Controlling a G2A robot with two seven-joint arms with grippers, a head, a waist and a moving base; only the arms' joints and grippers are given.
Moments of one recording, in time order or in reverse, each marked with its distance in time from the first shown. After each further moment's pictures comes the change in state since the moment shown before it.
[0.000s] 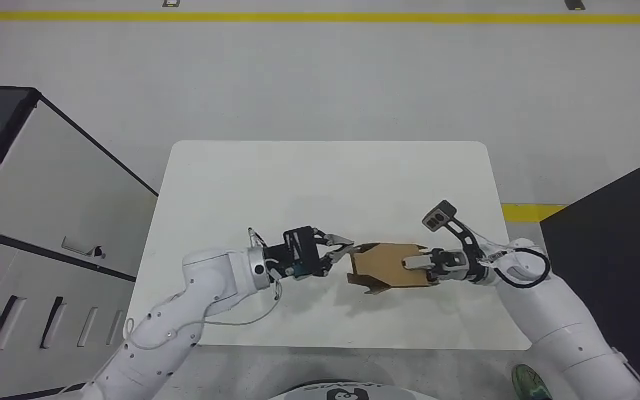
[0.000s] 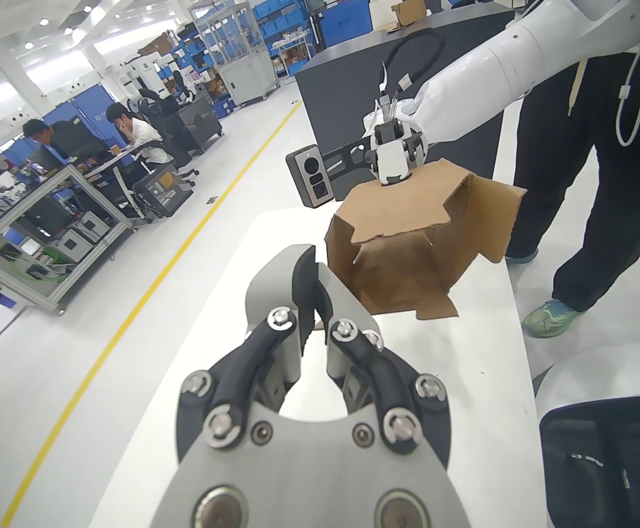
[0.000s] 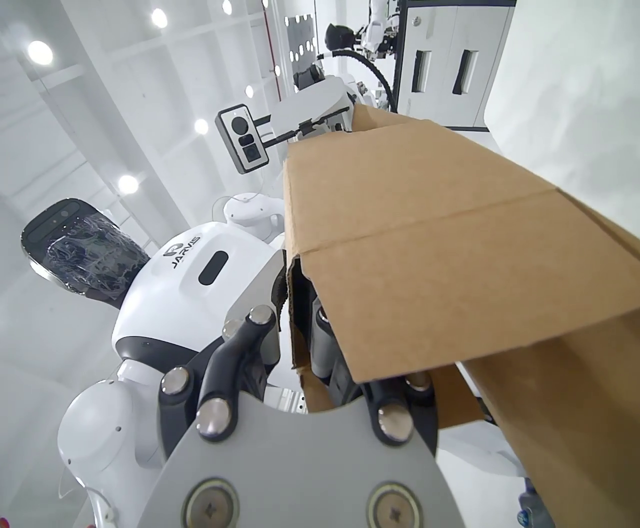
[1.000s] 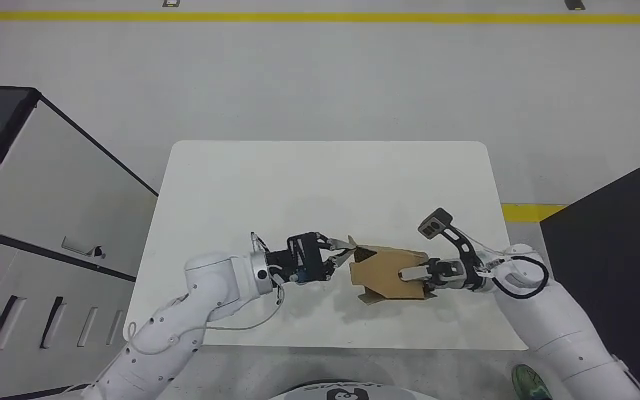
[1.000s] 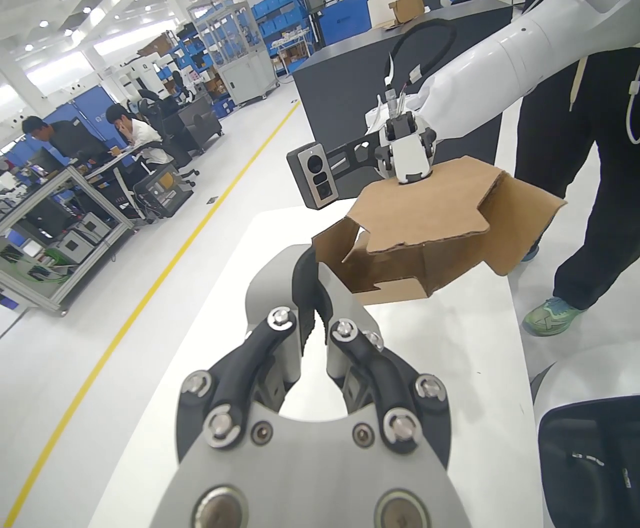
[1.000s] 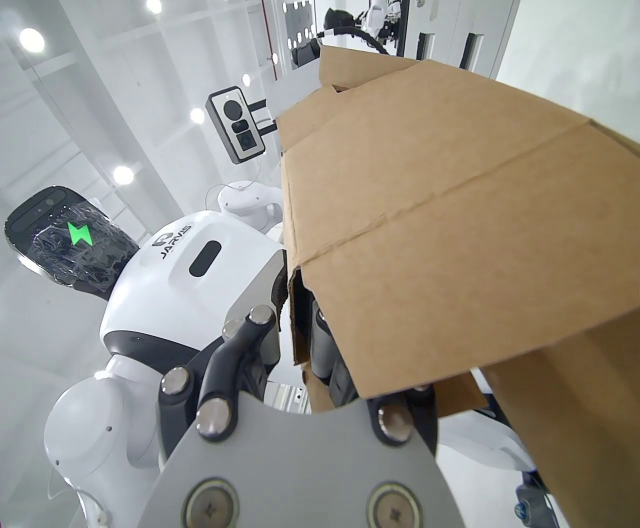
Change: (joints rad) left arm 0.015 0.003 0.017 -0.019 0.033 0.028 -0.002; right arm -0.050 0.000 0.020 -0.070 -0.042 0.000 0.000
